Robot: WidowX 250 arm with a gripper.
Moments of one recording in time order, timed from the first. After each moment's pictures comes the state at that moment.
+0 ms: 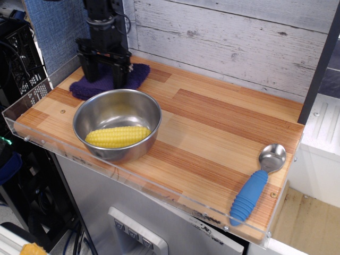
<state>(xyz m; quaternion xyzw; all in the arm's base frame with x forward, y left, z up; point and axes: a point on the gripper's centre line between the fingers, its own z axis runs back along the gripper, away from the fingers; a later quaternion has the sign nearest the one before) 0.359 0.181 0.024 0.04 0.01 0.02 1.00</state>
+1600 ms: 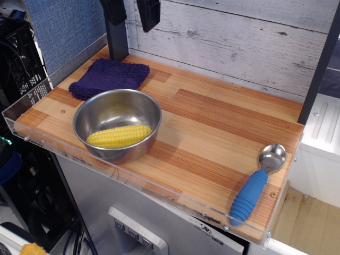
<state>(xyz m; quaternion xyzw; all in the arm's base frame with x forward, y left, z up) 0.344 0.091 0.151 -0.04 -0.07 -0.05 1.00</state>
